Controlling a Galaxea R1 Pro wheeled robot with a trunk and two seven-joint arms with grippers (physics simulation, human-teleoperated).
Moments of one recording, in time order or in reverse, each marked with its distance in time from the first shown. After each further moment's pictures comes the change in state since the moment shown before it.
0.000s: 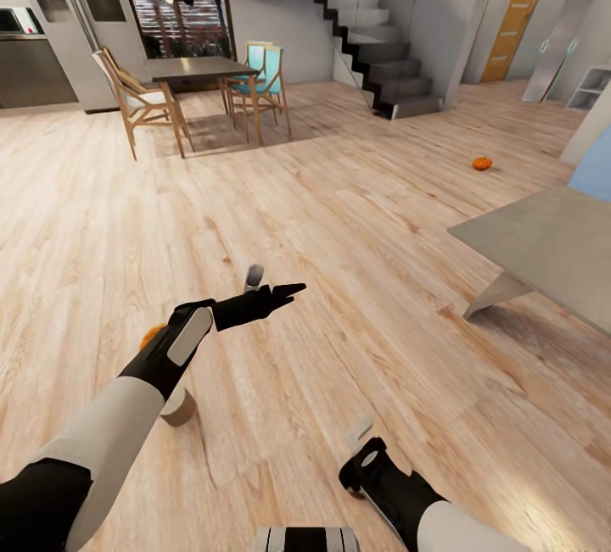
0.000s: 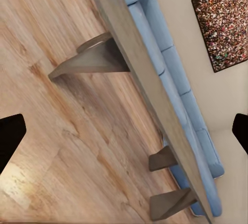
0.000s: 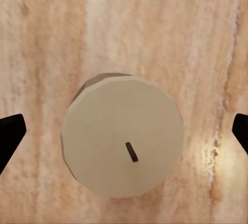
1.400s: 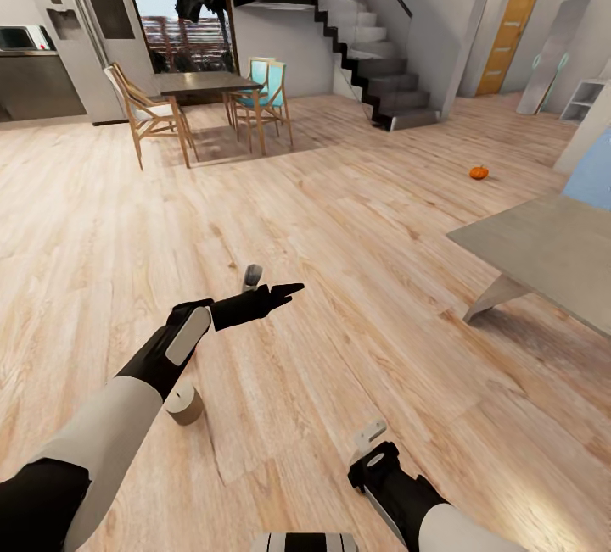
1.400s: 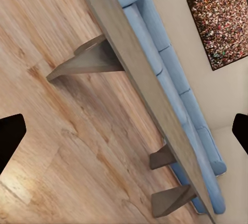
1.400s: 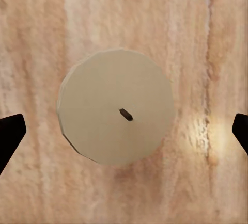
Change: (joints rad) left arm -0.001 0.007 0.000 -0.002 0.000 0.002 0.000; right arm 0.006 0.005 -0.121 0.027 0.008 0.003 -0.092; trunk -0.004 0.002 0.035
